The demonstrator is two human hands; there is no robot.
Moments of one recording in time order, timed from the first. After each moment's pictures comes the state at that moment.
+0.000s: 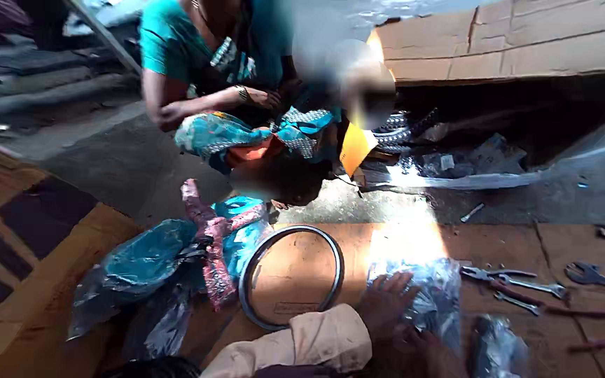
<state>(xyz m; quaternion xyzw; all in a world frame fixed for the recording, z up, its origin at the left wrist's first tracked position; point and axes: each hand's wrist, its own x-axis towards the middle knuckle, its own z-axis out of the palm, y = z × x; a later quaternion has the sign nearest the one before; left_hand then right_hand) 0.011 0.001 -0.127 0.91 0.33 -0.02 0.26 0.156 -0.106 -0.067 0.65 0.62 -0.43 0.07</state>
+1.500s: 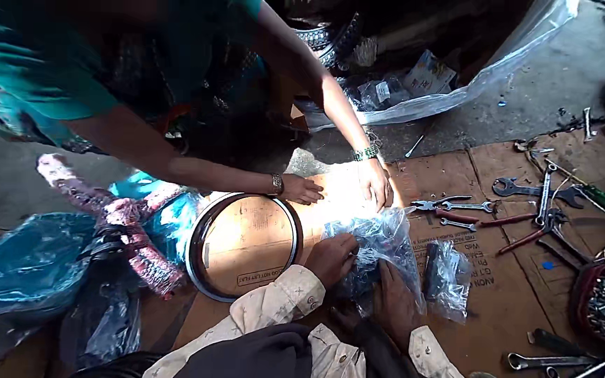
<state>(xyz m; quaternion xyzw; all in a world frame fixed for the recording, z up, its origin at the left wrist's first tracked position) -0.010 0.007 -0.140 0.92 0.29 0.06 0.27 0.140 -0.138 -0.133 0.79 0.51 -0.35 -0.07</state>
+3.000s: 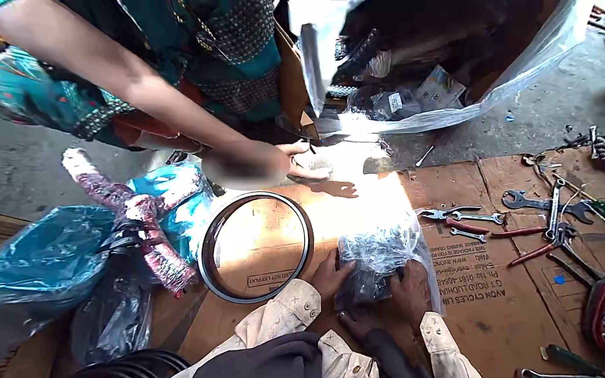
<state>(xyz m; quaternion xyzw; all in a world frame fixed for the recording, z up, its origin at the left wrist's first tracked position) -0.049 -0.010 -0.192 0.56 0.54 0.04 0.63 0.156 -0.113 -0.165 0.83 0.48 -0.24 -0.14</state>
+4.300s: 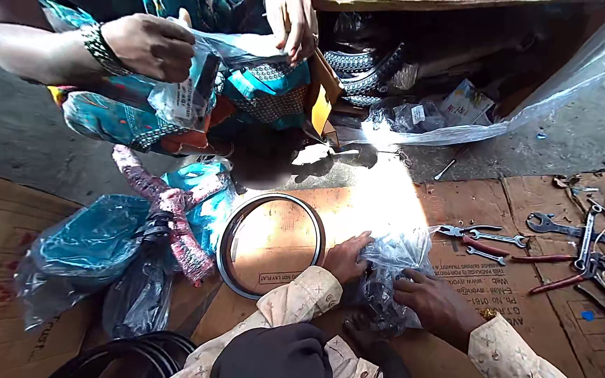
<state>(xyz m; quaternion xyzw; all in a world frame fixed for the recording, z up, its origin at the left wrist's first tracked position) -0.016 0.032 -0.167 0.81 0.44 0.02 0.38 0.206 -0.081 -0.080 0.45 0.85 -0.27 0.05</state>
